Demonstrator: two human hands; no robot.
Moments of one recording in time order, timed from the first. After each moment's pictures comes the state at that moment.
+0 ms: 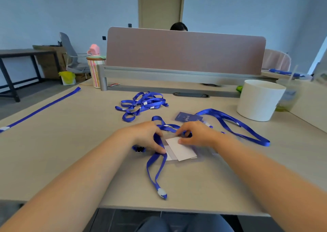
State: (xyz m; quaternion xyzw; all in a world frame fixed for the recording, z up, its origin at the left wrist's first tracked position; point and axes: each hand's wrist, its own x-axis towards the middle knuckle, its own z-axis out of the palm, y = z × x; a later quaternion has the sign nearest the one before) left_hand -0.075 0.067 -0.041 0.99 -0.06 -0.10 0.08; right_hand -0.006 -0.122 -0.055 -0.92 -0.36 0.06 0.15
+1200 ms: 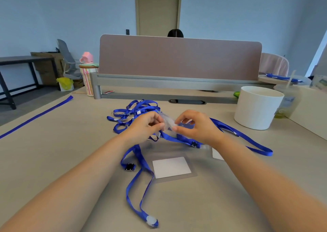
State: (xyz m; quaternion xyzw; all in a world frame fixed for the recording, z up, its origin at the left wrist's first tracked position) left_hand -0.045 0.057 -0.031 0.88 -0.07 0.11 0.45; right_hand 0.011 -0.132 -0.022 -0.85 -0.37 -0.09 0.35
